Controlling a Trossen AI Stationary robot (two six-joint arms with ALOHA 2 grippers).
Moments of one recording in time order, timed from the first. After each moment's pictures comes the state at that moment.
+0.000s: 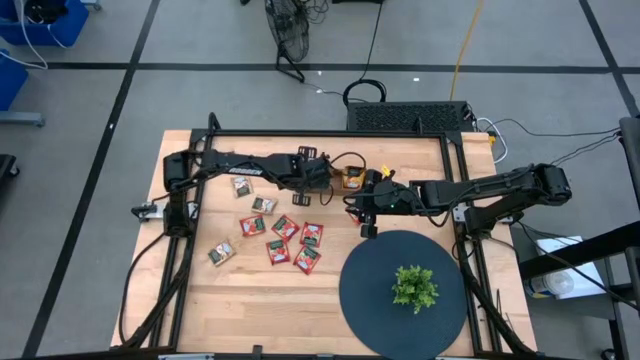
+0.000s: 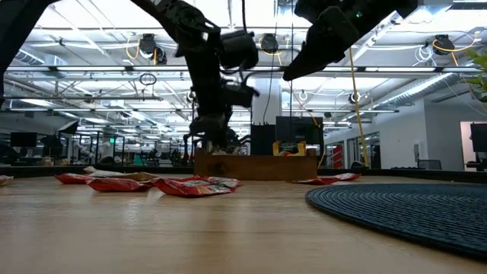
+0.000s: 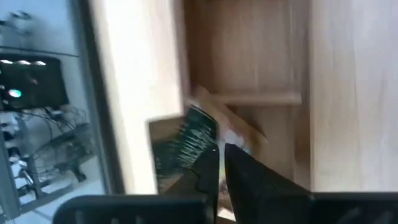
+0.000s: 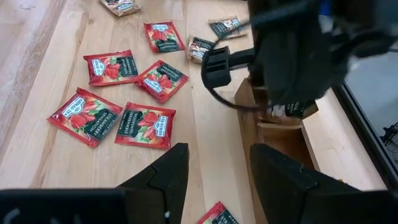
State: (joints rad) left arm 0.23 1.93 1.38 -0.59 -0.40 0.51; right arm 0.03 1.33 0.89 -0.18 0.23 -0.06
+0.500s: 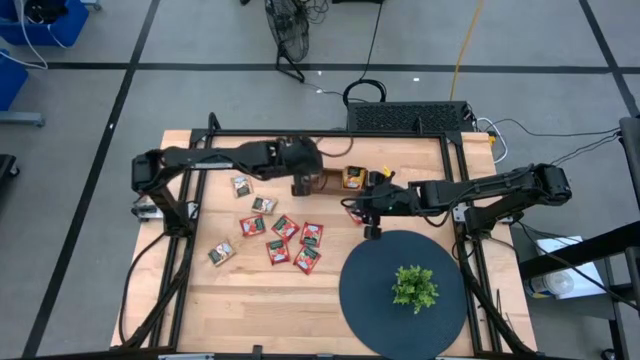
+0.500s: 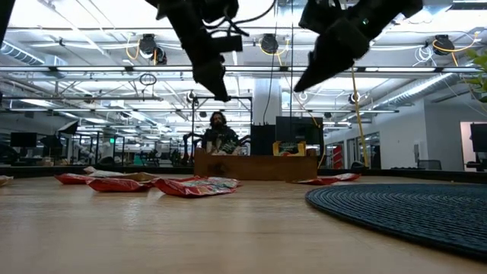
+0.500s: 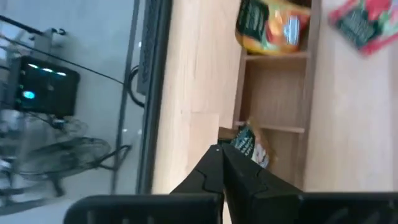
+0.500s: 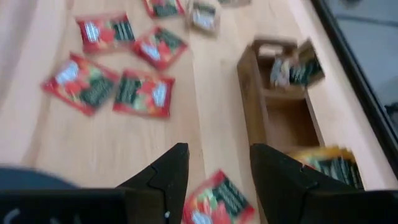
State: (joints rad) left arm 0.25 1.69 1.38 -0.59 -0.34 0.39; right arm 0.03 1.33 0.89 -0.30 0.24 -0.04
